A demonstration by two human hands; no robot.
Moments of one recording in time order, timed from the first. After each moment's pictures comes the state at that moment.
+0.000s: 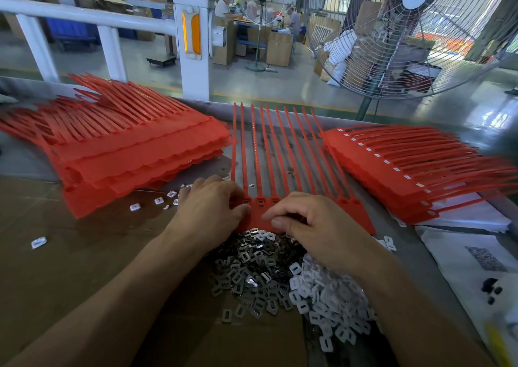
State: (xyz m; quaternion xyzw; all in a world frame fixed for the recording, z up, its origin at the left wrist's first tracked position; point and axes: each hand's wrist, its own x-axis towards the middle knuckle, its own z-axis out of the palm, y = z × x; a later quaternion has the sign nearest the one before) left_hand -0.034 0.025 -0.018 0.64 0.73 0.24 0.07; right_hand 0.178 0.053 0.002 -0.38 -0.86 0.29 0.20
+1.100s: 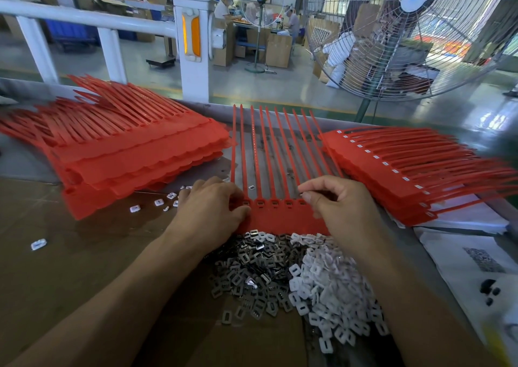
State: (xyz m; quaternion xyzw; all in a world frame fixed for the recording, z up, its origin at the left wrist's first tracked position) left_hand -0.035 0.025 -0.018 0.64 0.72 0.25 0.08; right_hand 0.193 0.068 0.000 -0.49 -0.71 0.30 0.39
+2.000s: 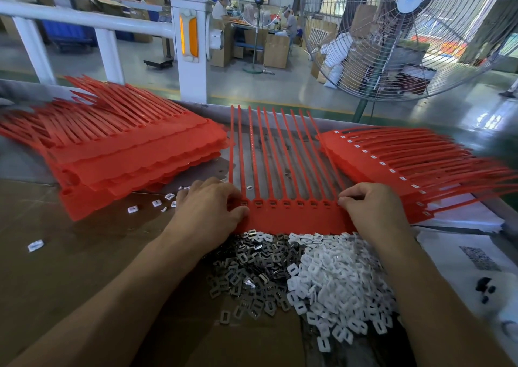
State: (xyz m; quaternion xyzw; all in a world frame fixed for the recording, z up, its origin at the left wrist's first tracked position) left_hand -0.035 0.025 -0.018 0.64 0.72 0.25 0.08; right_hand 0.238 0.113 -0.018 -0.65 -0.66 0.17 0.33
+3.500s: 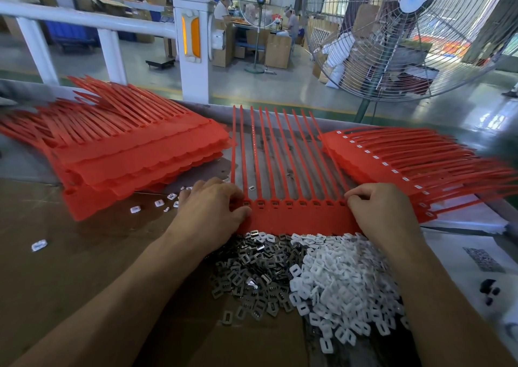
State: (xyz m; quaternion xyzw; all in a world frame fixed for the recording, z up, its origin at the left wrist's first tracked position) left_hand -0.035 0.024 -0.017 0.64 0.72 0.25 0.09; right_hand 0.239 0.099 -0.004 -0.66 -0.68 0.13 0.30
